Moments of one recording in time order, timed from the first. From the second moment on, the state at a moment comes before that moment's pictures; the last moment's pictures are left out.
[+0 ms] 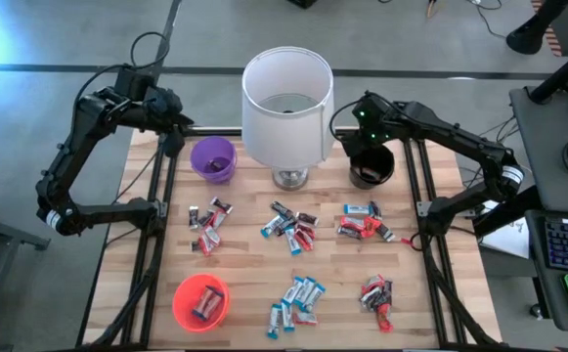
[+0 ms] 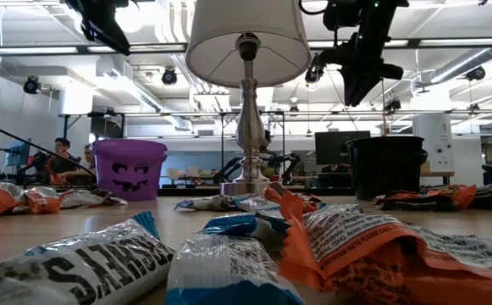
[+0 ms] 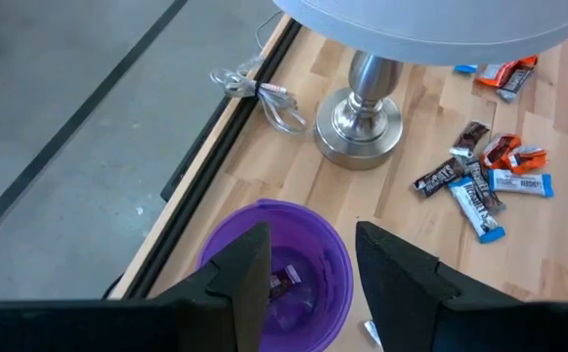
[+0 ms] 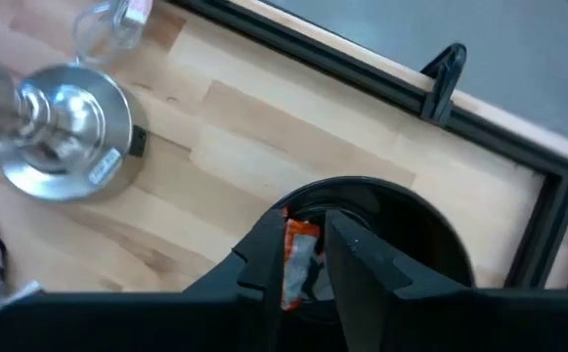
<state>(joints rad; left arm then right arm) 1.03 1.09 1.45 -1.20 0.40 0.48 -0.60 1.42 1.37 -1.07 0.18 0.45</state>
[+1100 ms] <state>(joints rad) 0.98 1.09 1.45 -1.34 0.40 0.46 -0.60 1.42 1.37 -1.21 0.04 0.40</state>
